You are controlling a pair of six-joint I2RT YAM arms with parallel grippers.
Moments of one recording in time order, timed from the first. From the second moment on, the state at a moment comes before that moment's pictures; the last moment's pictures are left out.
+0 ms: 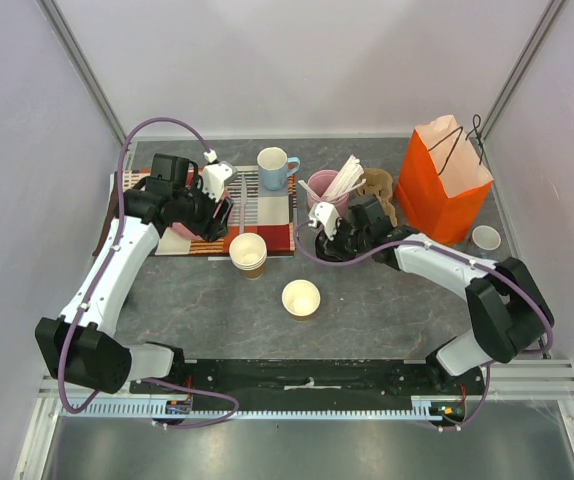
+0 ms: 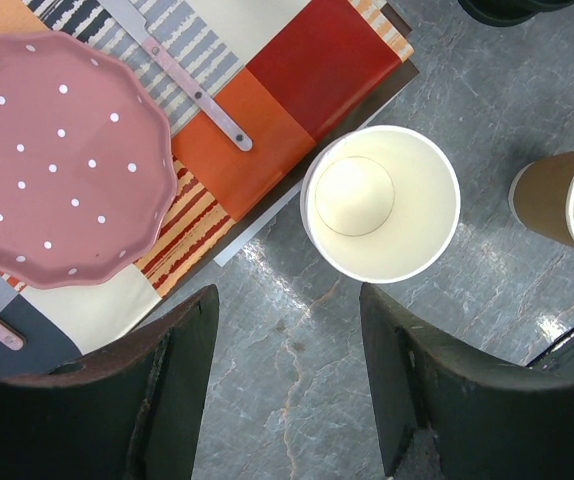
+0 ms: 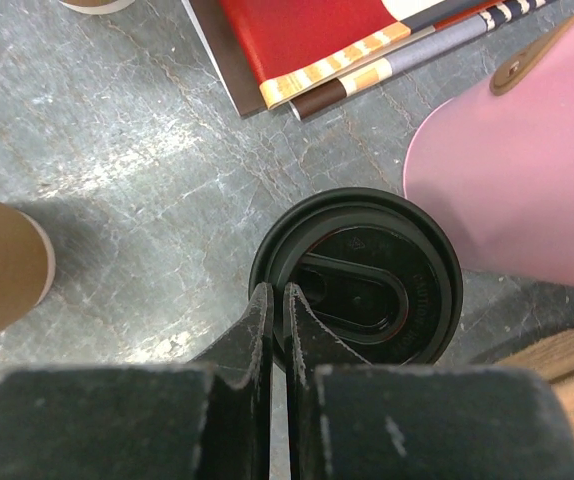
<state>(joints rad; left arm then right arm) -0.23 1.30 1.29 -0.90 0.32 0.40 0.56 1.53 0.89 -0.13 -0.36 -0.49</state>
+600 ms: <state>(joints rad) -0.23 1.30 1.29 -0.90 0.34 0.40 0.69 1.28 1.00 -0.47 -0.42 -0.34</state>
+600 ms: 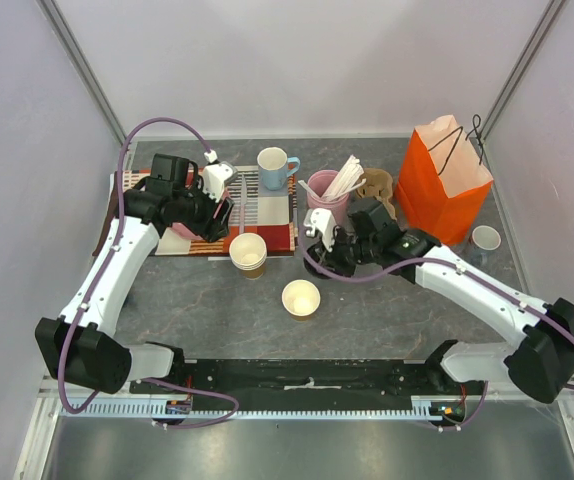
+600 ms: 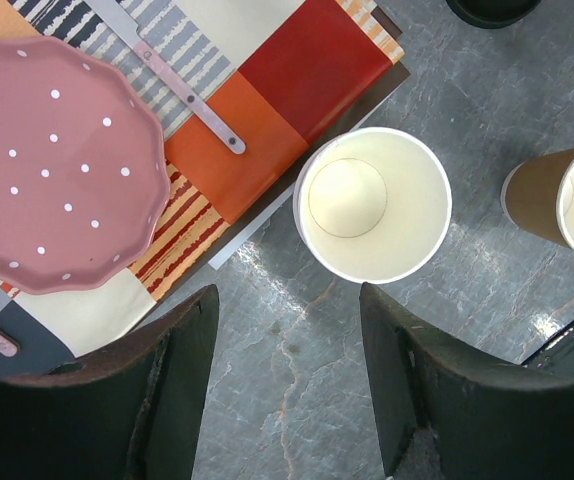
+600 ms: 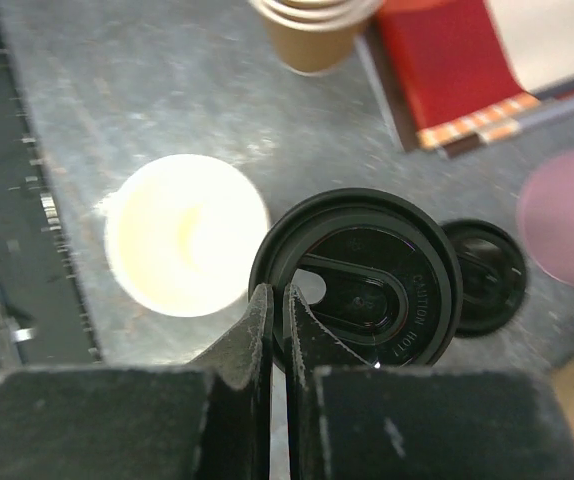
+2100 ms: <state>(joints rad) -0.23 1.28 1.25 -0.90 0.35 0.40 0.99 1.39 1.01 -0.47 -0.34 -0.25</state>
